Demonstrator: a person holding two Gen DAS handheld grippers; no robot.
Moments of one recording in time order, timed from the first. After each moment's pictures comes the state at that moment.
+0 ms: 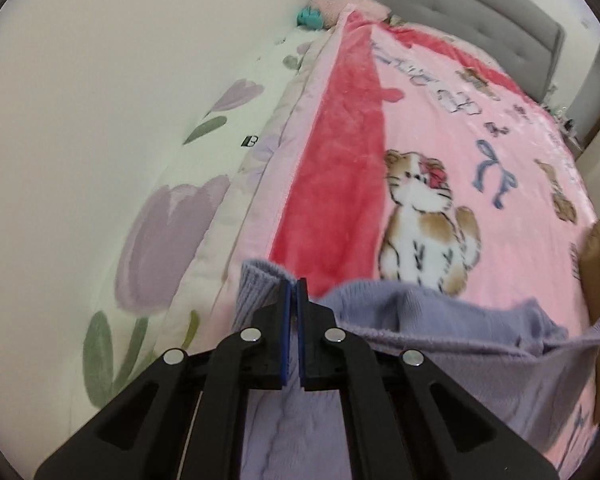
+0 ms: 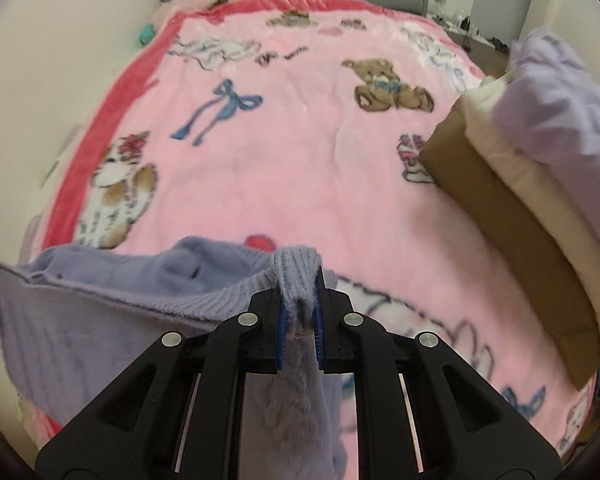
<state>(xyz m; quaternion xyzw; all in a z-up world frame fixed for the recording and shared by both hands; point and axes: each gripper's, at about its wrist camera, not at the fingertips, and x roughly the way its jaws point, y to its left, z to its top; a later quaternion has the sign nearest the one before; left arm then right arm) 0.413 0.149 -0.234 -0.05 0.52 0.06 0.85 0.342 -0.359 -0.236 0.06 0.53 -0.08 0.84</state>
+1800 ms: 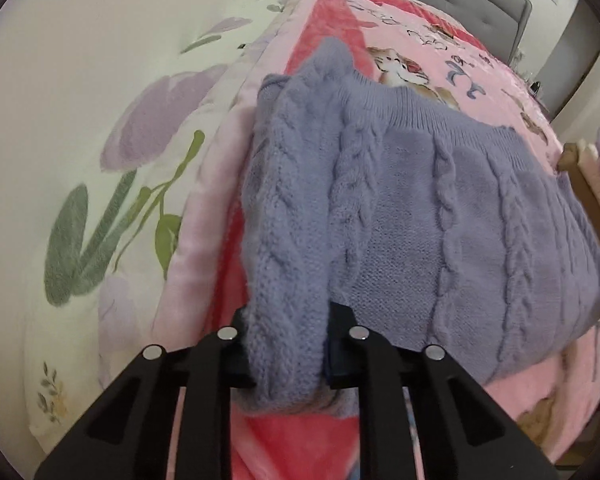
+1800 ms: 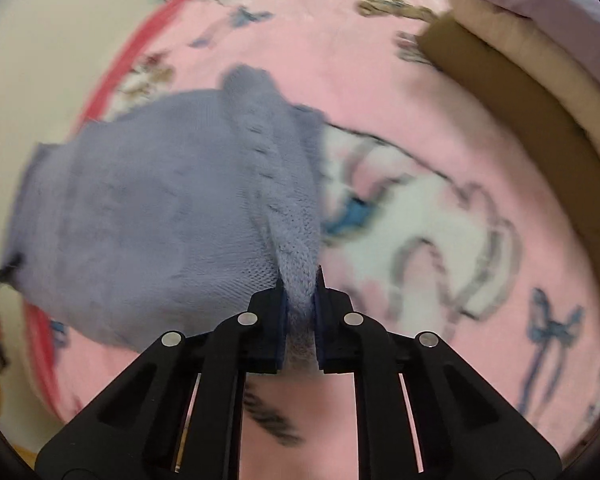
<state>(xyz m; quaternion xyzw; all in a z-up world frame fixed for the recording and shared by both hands) 0.229 0.182 -0.324 -0.06 0.55 -0.01 0.83 0.197 -0.393 -0.292 0.08 0.58 -0.02 0.81</state>
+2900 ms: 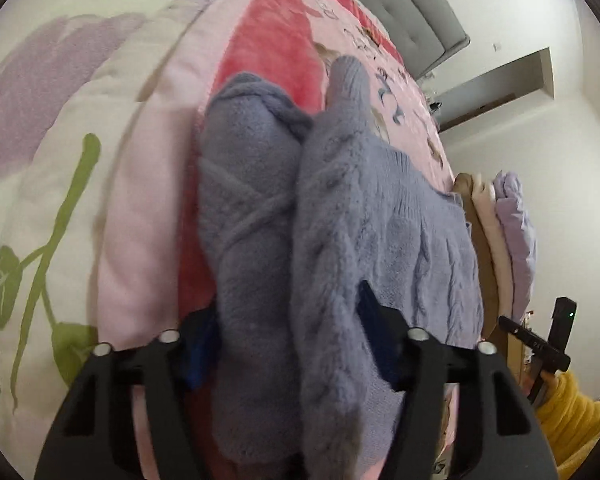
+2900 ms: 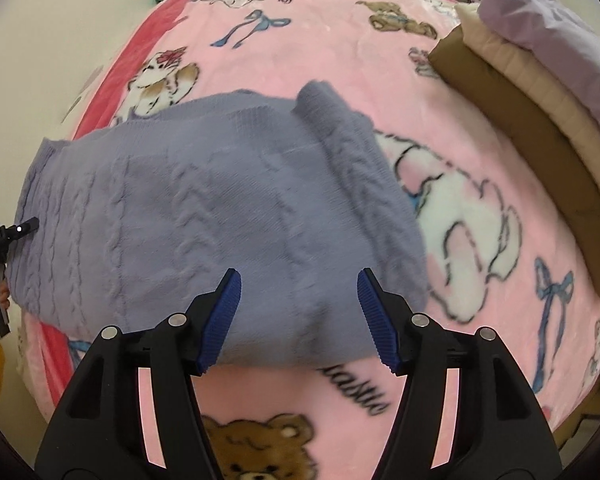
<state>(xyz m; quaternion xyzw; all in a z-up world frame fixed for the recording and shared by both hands) 0.328 0.245 -0.383 -0.25 0.55 -0.25 0.76 0.194 -0.282 -0.257 0.07 0.57 -0.06 0.81</state>
